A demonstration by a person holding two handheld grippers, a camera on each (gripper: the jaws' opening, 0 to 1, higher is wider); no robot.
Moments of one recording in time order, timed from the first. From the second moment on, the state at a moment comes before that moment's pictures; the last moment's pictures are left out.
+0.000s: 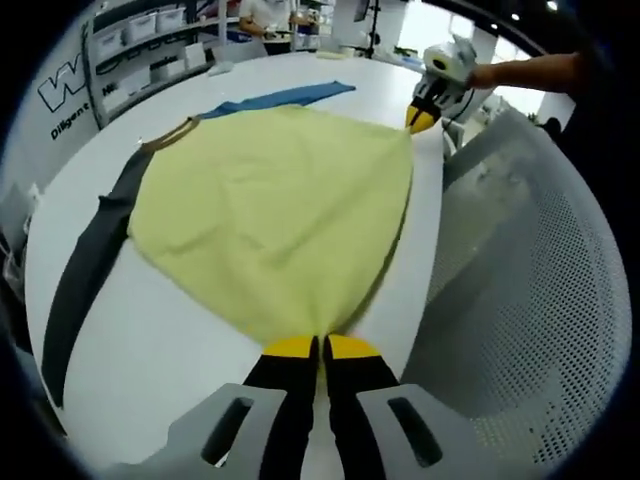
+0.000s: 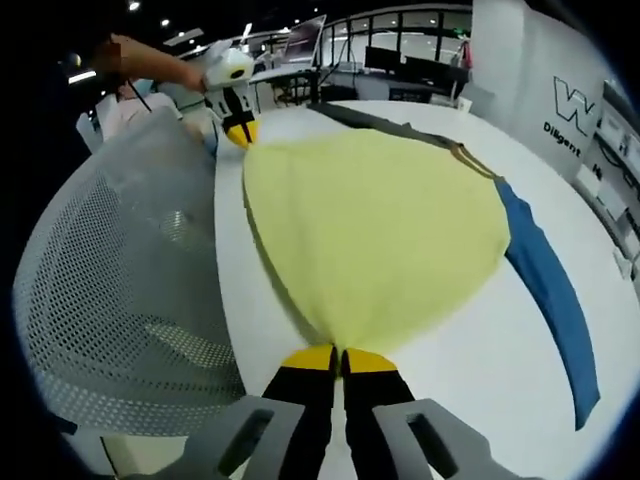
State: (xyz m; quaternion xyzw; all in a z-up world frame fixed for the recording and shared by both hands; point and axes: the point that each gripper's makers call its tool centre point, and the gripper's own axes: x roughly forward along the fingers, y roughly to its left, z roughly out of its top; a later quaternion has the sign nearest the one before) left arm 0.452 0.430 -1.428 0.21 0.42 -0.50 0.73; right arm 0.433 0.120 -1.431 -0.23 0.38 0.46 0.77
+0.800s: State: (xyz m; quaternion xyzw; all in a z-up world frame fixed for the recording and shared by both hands) left arm 0.440 0.437 -1.442 0.21 0.43 -0.50 0.72; right arm 0.408 0.127 -1.445 -0.19 0.42 0.47 0.75
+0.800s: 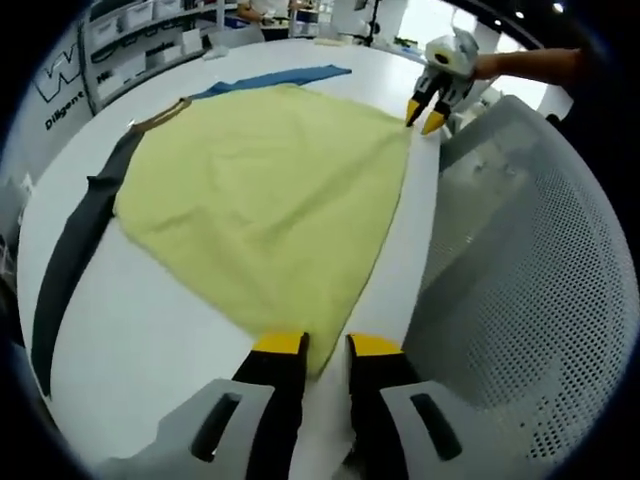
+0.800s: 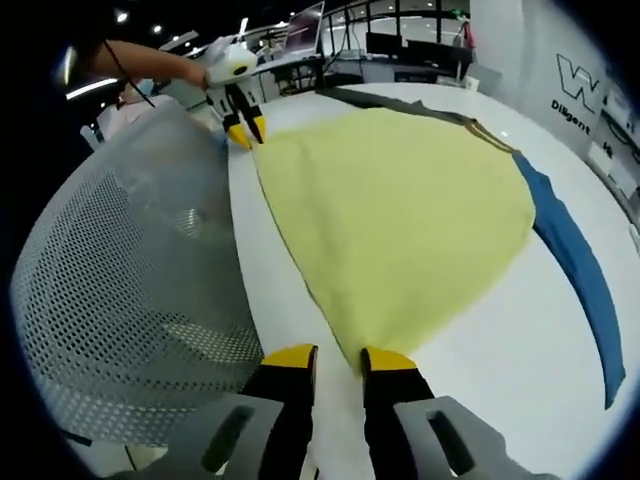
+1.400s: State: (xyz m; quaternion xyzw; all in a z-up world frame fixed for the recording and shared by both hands) left arm 0.494 0.463 -1.405 0.17 0.35 -0.44 0.81; right arm 0.430 0.132 -1.414 -0.15 0.36 0.45 0.80
